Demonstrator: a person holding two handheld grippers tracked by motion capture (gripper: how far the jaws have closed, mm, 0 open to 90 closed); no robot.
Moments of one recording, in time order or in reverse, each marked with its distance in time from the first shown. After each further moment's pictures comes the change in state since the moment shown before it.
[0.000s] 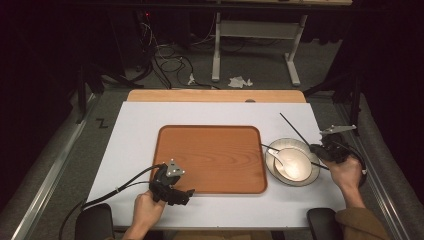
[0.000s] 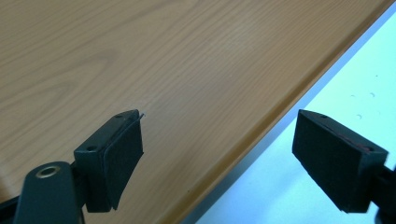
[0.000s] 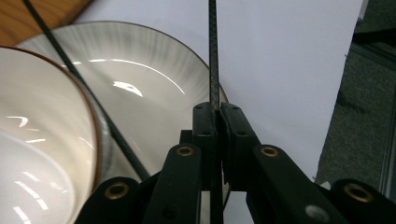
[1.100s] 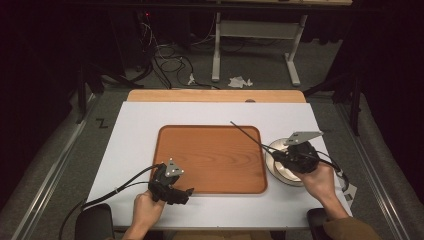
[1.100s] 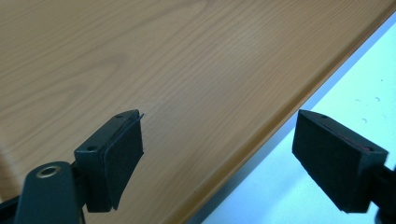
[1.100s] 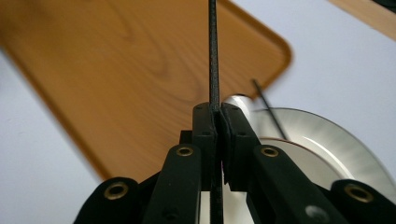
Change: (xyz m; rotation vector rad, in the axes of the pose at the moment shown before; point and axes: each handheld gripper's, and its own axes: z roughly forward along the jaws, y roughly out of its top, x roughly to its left) left arm 0.001 0.000 -0.004 -0.020 0.024 0.001; right arm 0.130 0.037 -0.039 -0.080 0.231 -0.265
